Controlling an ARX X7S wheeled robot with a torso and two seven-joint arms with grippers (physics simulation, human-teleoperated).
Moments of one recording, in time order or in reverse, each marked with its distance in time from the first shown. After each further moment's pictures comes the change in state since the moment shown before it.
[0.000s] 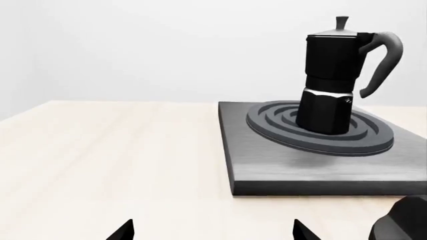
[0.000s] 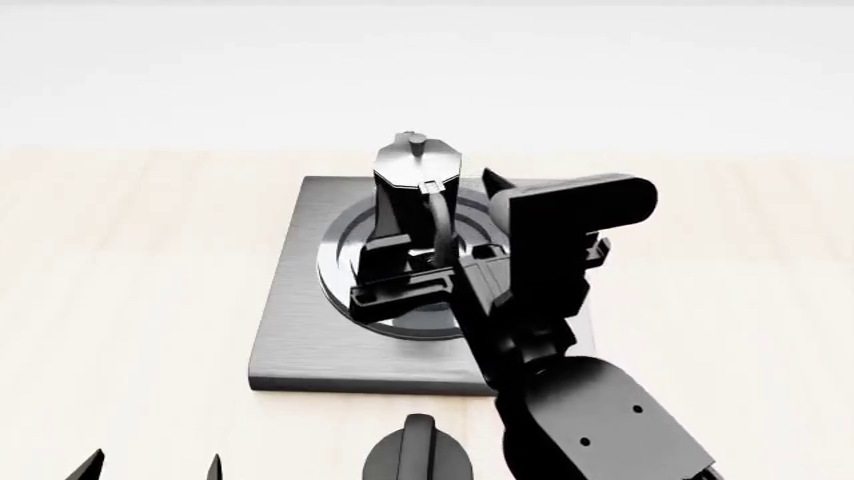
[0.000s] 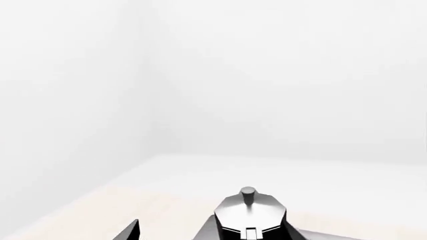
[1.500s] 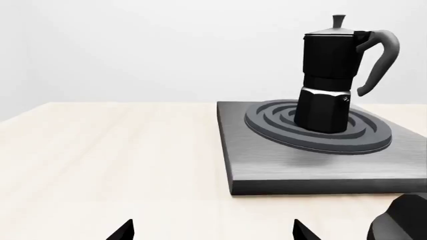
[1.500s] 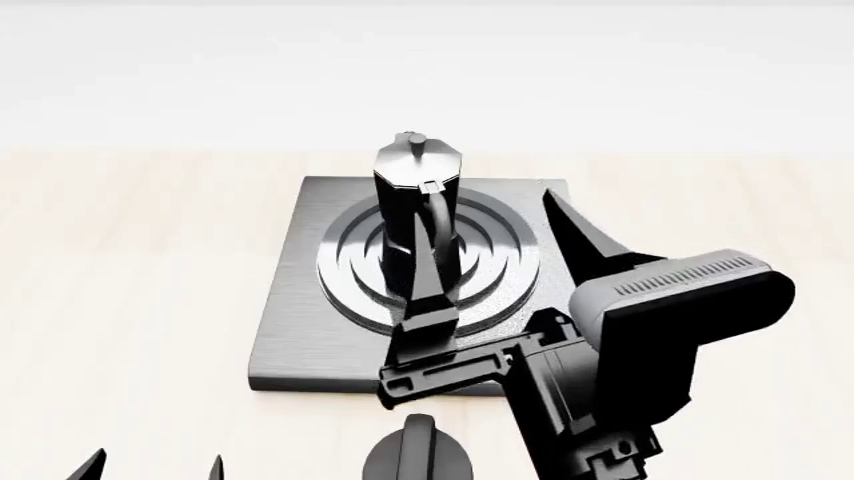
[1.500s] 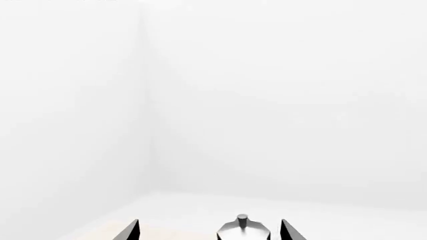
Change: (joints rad) left arm -0.005 -0.010 0.016 0.000 -0.002 0.001 -0.007; right arm -0.203 0.299 0.042 -0.553 -0.065 -0.072 0.239
